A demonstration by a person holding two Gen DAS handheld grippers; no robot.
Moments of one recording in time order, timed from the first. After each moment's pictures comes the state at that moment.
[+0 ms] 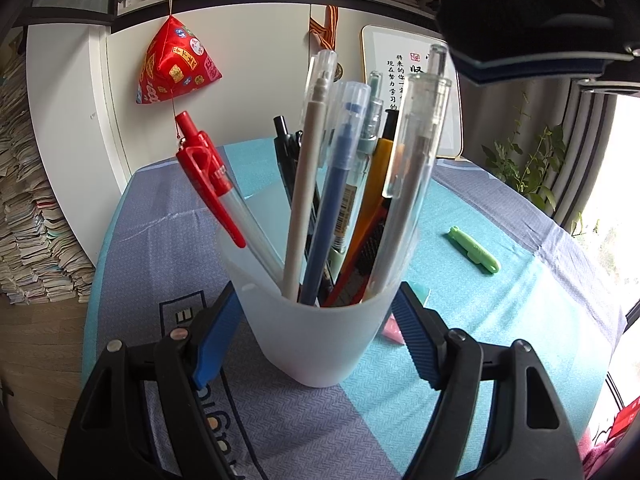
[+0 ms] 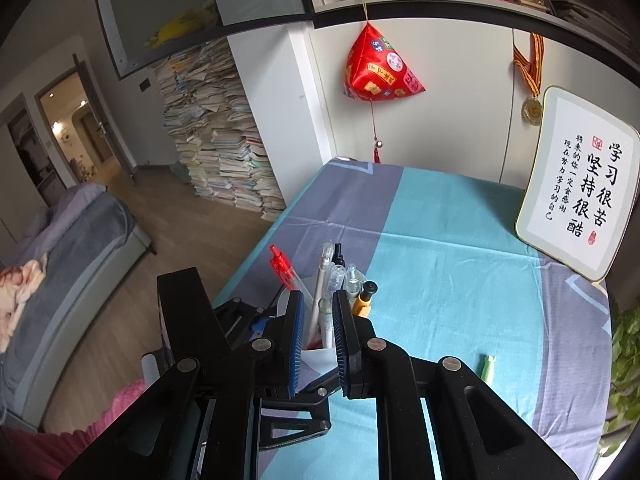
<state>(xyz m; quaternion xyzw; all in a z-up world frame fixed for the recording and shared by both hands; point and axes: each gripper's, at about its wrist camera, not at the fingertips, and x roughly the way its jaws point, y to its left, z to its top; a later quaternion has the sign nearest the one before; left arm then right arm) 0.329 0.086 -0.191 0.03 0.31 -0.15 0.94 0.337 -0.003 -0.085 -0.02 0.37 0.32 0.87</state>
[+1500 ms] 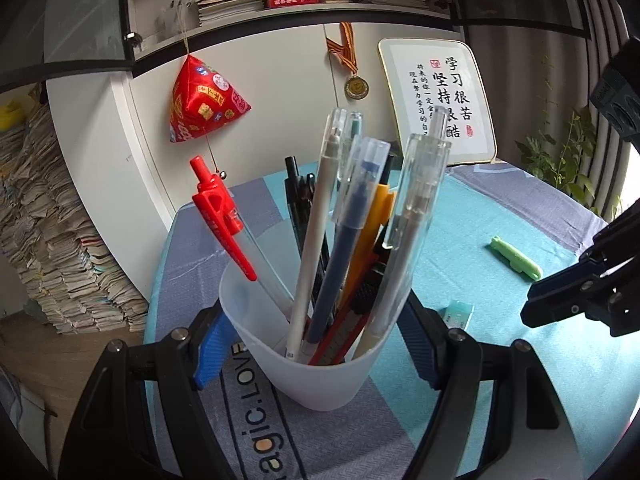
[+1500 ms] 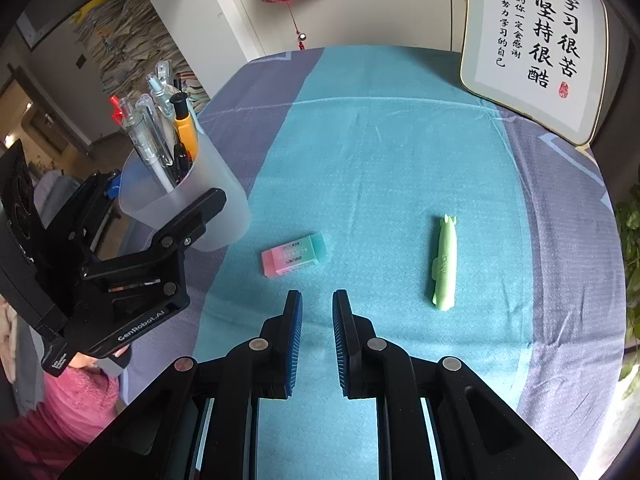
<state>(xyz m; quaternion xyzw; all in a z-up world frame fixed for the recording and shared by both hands) 0.336 0.091 -0.177 0.09 0.27 -0.07 0.96 0.356 -0.059 -0.188 -0.01 0.52 0.24 0.82</state>
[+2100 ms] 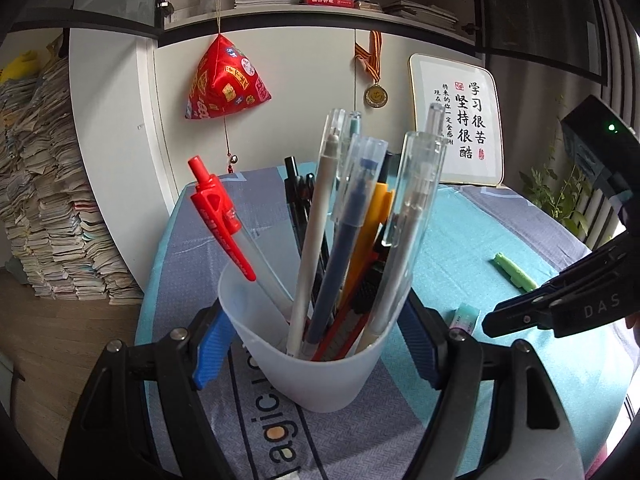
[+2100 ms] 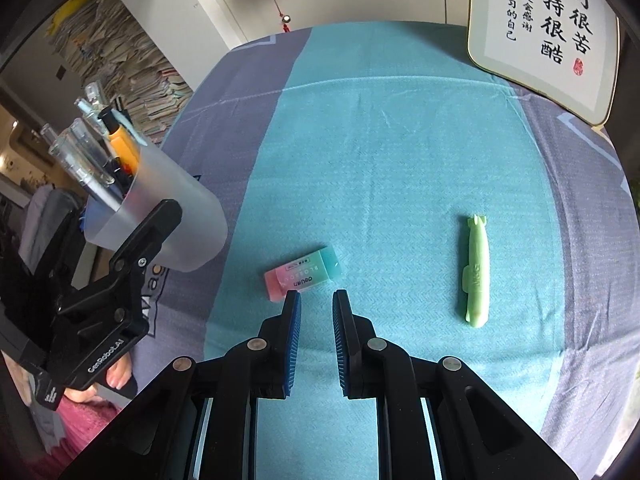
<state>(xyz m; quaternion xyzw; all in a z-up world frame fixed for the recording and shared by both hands) 0.330 0.119 -0.182 0.03 0.27 -0.08 0.96 0.387 -0.041 -0.206 0.03 0.57 0.21 0.80</state>
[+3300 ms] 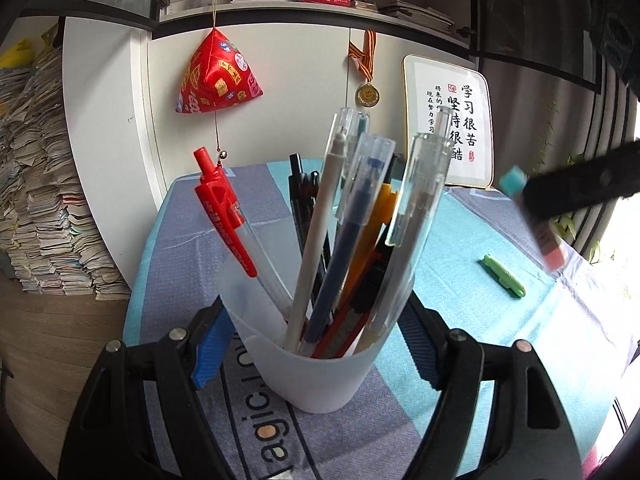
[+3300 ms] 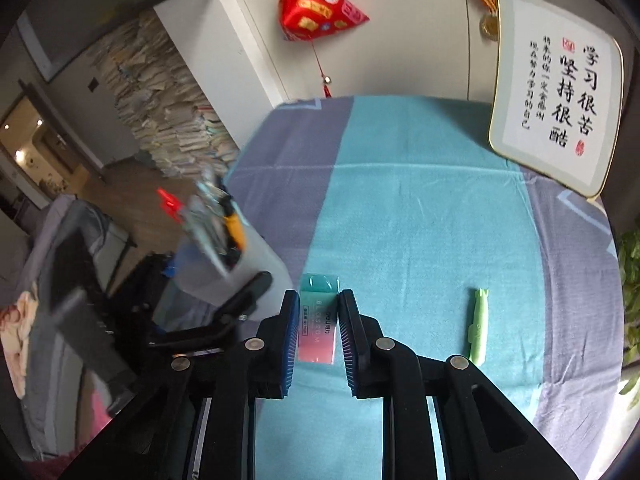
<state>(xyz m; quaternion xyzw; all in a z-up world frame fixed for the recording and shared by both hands) 0.329 0.123 -0.183 0.01 0.27 -0.11 0.96 0.349 -0.031 -0.106 0.03 0.45 0.28 0.85</state>
